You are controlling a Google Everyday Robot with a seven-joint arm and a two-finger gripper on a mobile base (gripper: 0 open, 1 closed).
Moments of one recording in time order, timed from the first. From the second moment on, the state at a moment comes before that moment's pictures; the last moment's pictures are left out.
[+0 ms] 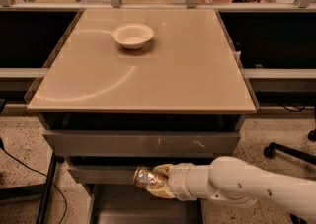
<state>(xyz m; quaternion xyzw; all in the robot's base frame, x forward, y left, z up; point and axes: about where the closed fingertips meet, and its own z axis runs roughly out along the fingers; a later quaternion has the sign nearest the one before) 0.415 0.004 0.569 -0.52 0.74 0.23 0.37</state>
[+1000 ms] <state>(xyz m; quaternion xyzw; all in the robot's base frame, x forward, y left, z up) 0.422 0.051 0.706 -0.59 0.70 0.15 0.39</state>
